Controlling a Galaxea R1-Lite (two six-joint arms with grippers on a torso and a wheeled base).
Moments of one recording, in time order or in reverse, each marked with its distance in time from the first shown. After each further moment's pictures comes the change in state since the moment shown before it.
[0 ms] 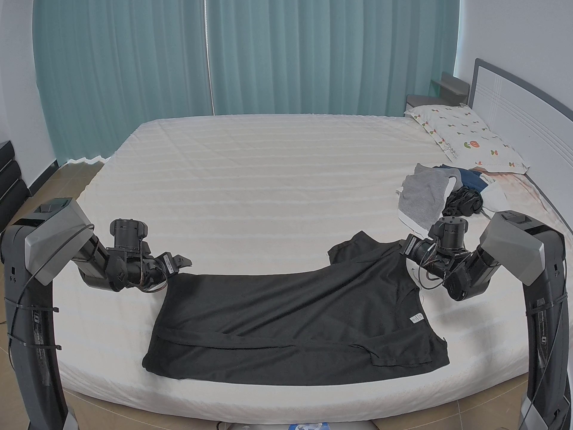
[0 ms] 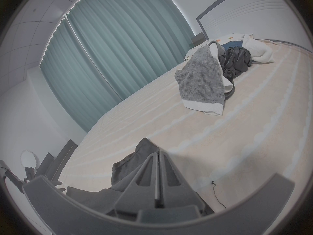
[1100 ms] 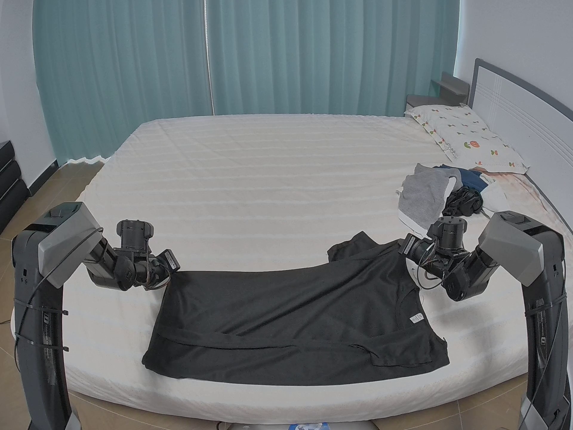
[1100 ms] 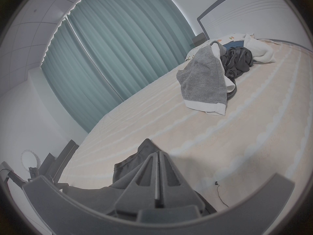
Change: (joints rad) left arm -0.001 0.077 -0.096 0.000 0.090 -0.109; right arm 0.005 0.005 -0.007 -0.009 0.001 0.004
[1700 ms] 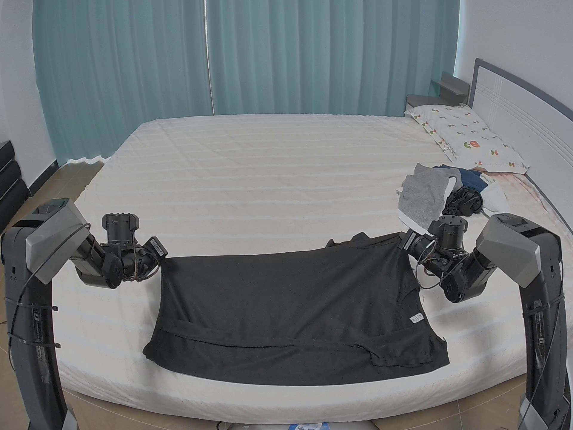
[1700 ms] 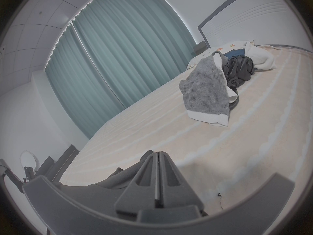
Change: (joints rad) left arm 0.047 -0.051 0.053 -0.117 -0.006 -0.110; right arm -0.001 0.019 -0.011 -0.094 -0.033 0.000
